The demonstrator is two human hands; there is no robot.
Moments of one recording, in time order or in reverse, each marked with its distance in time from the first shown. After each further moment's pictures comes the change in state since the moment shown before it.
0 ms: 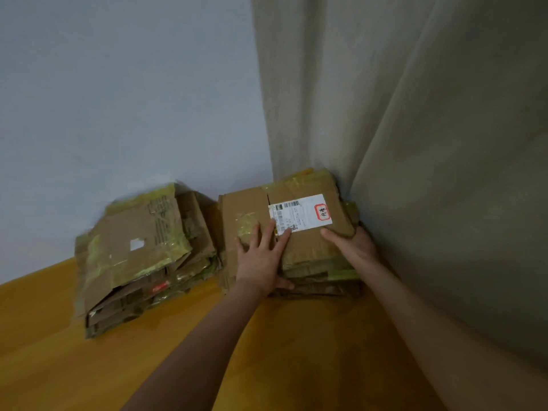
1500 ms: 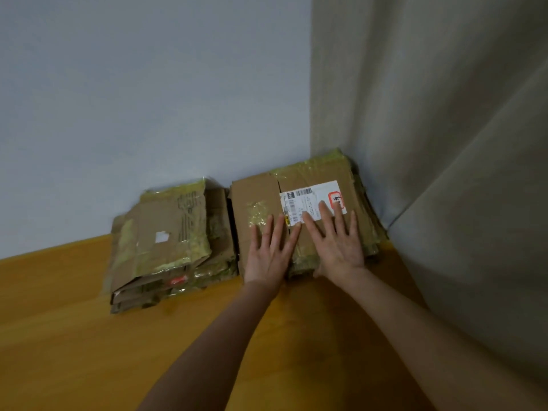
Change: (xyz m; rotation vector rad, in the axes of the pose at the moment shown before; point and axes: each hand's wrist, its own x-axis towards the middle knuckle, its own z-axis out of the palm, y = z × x) left_hand 0.021 -0.024 0.015 0.271 0.100 -0.183; right_hand 0.017 -0.044 0.073 -1.371 -0.084 -0.822
